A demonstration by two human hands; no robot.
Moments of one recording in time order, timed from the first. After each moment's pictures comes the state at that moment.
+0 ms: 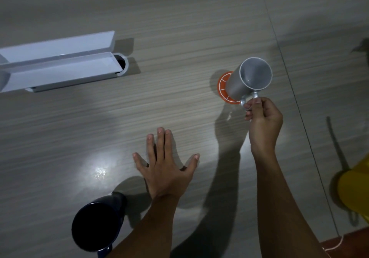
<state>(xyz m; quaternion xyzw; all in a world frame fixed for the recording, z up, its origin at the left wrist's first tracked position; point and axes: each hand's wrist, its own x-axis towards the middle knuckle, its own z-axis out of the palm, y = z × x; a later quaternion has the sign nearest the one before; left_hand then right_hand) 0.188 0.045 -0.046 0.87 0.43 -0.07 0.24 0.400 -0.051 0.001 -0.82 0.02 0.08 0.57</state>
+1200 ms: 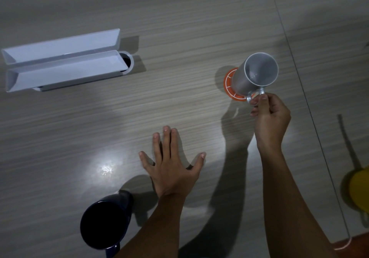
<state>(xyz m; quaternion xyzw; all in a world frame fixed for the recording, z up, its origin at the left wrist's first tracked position) 0.186 0.044 -0.050 0.87 0.43 -0.07 0.24 0.403 -0.048 -0.007 -0.84 0.03 0.06 0.54</state>
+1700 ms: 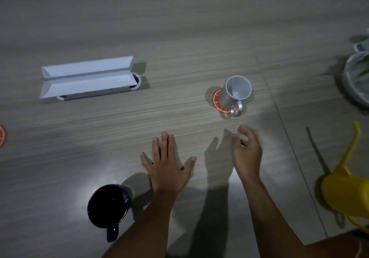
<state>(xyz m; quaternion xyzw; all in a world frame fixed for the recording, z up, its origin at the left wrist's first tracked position) 0.180 0.042 -0.044 0.89 0.40 -0.06 0.21 0.337 -0.090 0.002 -0.84 0.01 0.12 0.53</state>
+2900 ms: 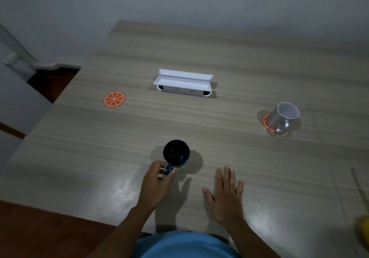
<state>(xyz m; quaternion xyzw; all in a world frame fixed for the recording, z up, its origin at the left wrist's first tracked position) -0.058 0.029 0.011 0.71 0.48 0.23 0.46 0.132 -0.120 -0.049 -0.88 -0.43 0.20 0.06</state>
